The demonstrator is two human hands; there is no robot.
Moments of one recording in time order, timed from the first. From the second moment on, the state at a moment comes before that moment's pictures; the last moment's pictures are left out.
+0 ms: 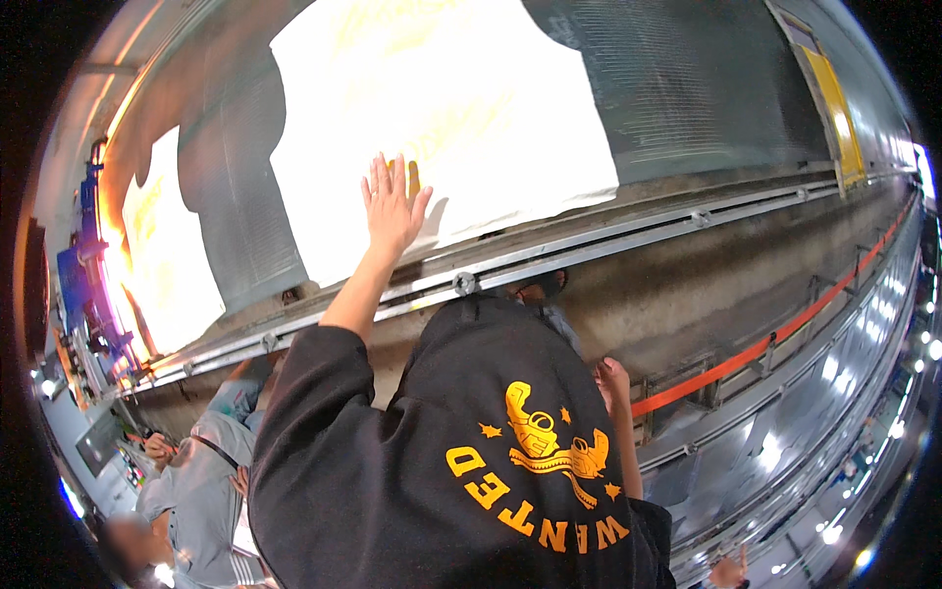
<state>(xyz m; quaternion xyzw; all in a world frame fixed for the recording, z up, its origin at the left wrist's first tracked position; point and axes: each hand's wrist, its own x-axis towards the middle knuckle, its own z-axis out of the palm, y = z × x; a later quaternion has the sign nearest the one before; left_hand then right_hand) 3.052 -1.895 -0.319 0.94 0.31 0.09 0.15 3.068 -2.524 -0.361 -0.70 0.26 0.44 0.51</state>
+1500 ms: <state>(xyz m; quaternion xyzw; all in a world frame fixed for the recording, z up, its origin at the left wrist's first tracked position) 3.888 -2.637 -0.195 0.73 0.03 0.07 0.67 3.564 -3.019 -0.320 -0.67 0.44 0.26 0.54</state>
